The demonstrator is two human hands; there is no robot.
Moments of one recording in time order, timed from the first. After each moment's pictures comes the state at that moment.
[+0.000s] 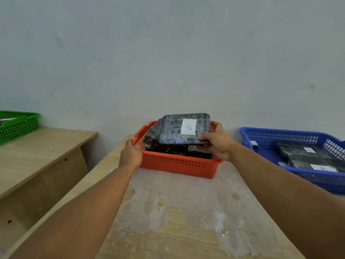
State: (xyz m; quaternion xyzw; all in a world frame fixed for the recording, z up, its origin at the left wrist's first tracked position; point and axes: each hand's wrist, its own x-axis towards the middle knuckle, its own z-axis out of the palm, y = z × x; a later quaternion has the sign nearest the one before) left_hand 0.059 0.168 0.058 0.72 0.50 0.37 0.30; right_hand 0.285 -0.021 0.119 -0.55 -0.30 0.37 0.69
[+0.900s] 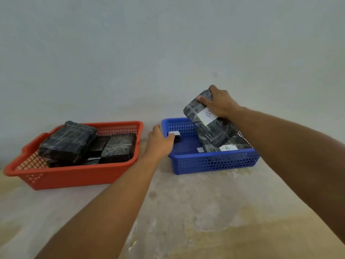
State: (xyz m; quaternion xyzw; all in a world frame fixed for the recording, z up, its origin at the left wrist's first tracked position) left_hand 0.309 -0.065 0.101 0.82 0.27 0.25 0.44; right_hand 0.508 -0.211 0.190 -0.87 -0.36 -0.13 0.29
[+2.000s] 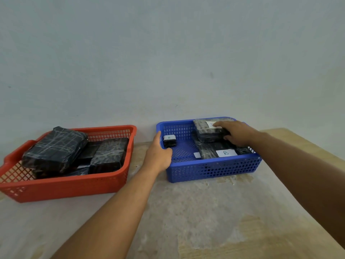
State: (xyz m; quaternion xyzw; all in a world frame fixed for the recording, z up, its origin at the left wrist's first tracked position) left_hand 0.324 -0.074 0.078 0.82 0.27 0.21 0.46; right_hand 0.563 -0.286 0.107 -0.91 -0.41 -0.04 0.09
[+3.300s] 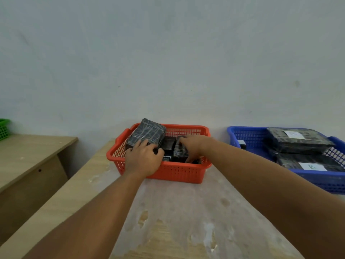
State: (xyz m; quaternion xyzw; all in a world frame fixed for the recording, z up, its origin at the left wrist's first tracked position) left_hand 0.128 0.118 0.074 0.89 0.39 0.22 0.01; right_hand 0.317 0.025 0.111 -0.80 -0.59 -0.01 -0.08
